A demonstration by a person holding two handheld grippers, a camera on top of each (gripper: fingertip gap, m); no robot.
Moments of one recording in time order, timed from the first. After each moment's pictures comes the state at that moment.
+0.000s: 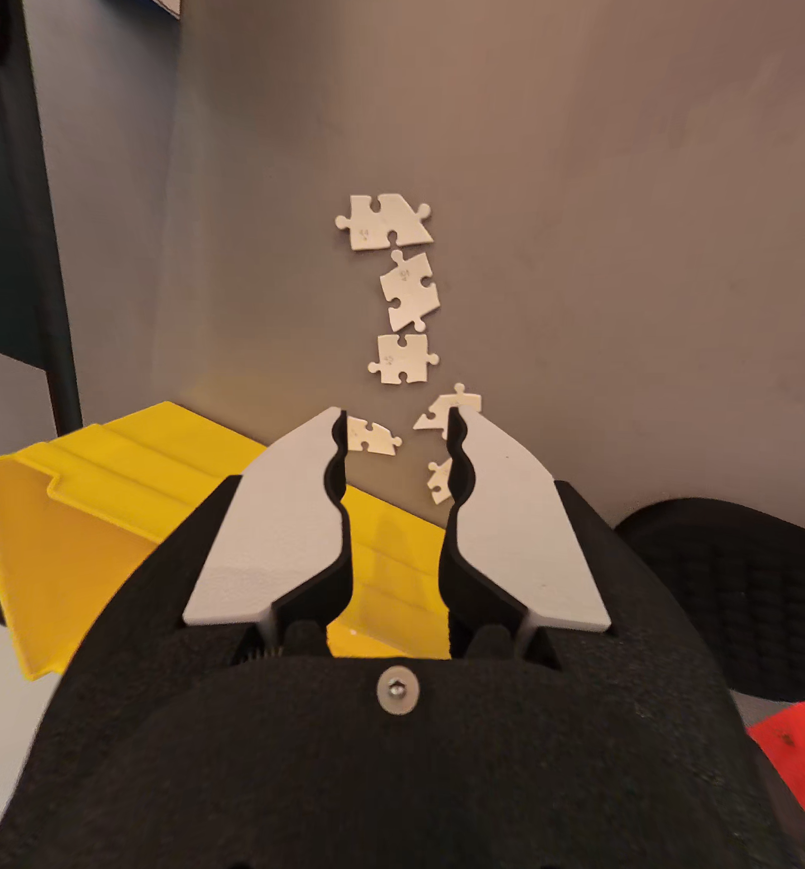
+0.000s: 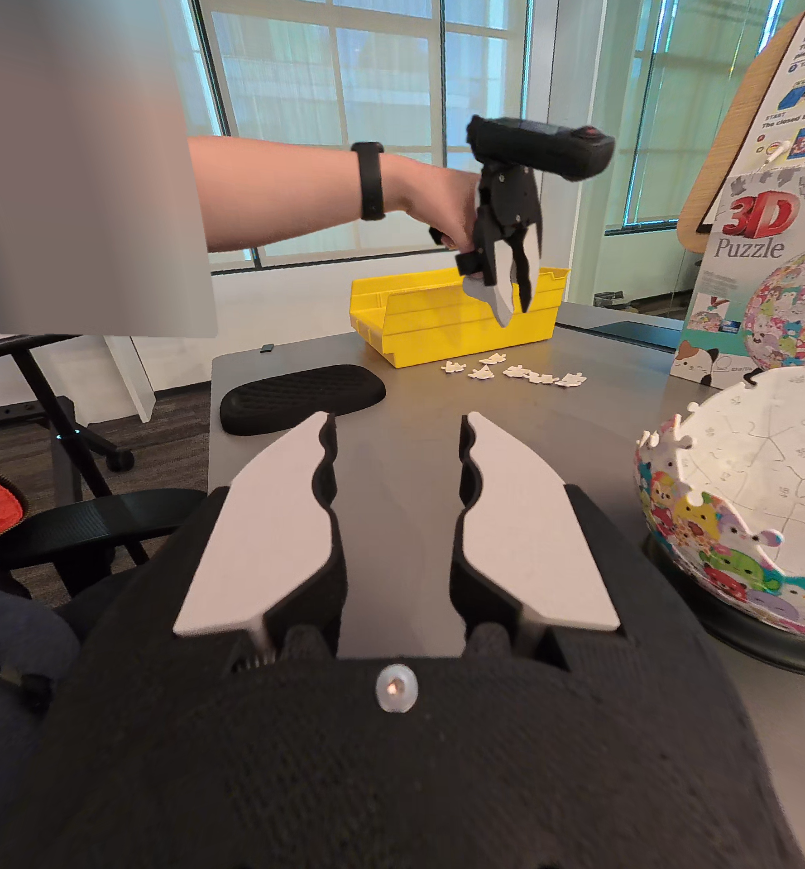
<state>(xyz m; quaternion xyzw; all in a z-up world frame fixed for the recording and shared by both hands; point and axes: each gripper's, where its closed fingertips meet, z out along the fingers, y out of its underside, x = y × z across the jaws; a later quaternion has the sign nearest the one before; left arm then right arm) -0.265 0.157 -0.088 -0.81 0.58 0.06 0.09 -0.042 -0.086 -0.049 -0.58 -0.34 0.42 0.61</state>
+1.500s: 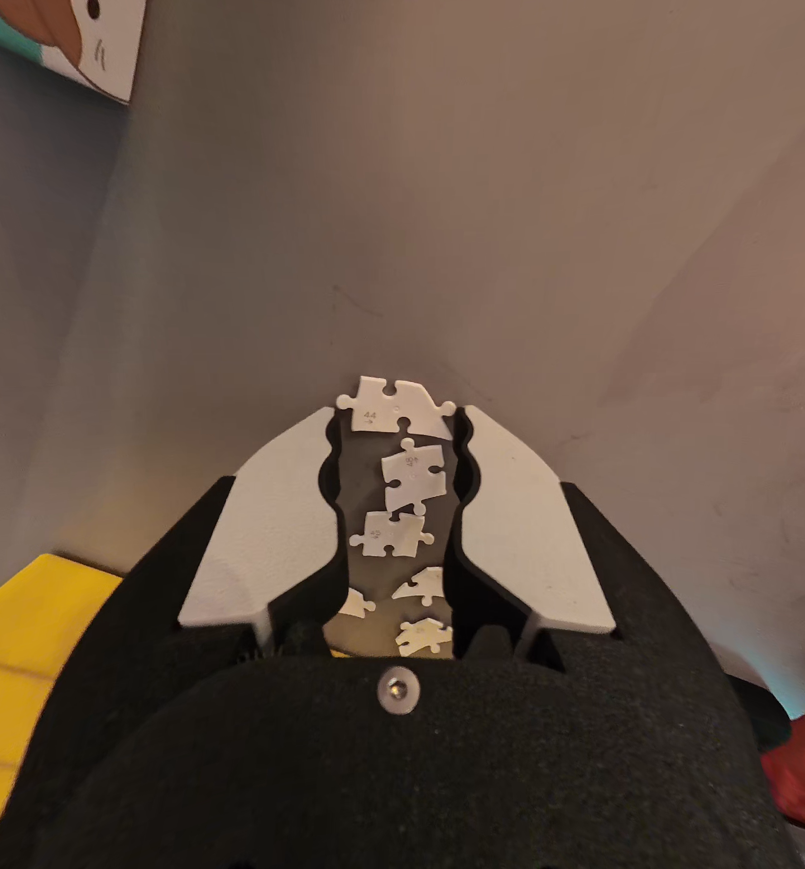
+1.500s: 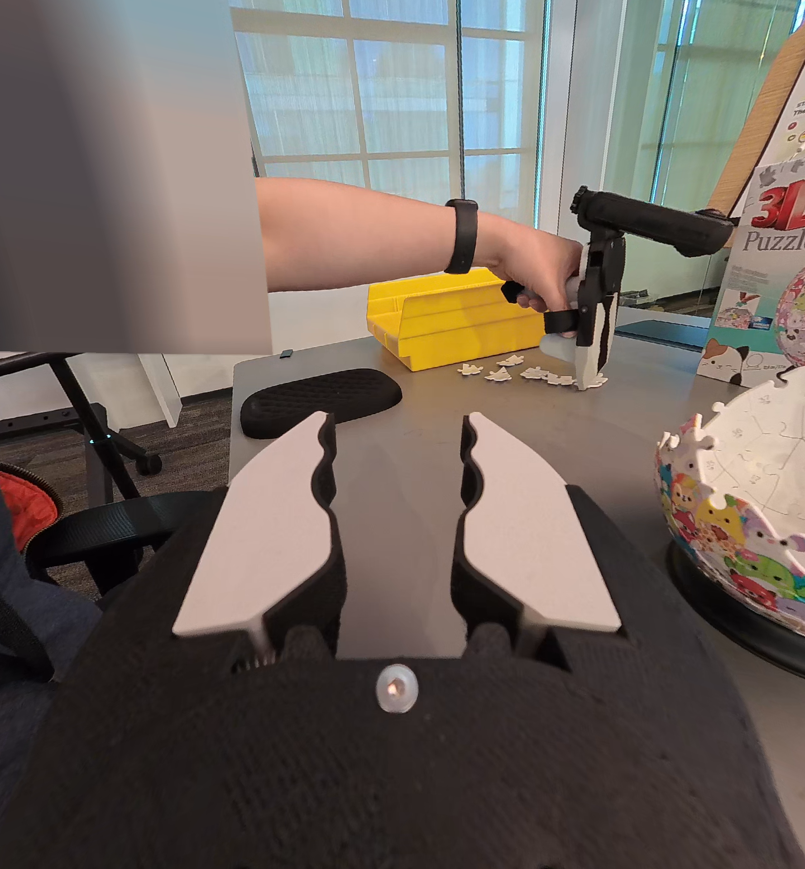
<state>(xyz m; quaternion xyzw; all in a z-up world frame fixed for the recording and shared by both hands) -0.211 0.195 -0.157 -0.86 0.50 -0.02 0.02 -0.044 -0.091 -0.048 -0.57 -0.34 0.45 0.60</state>
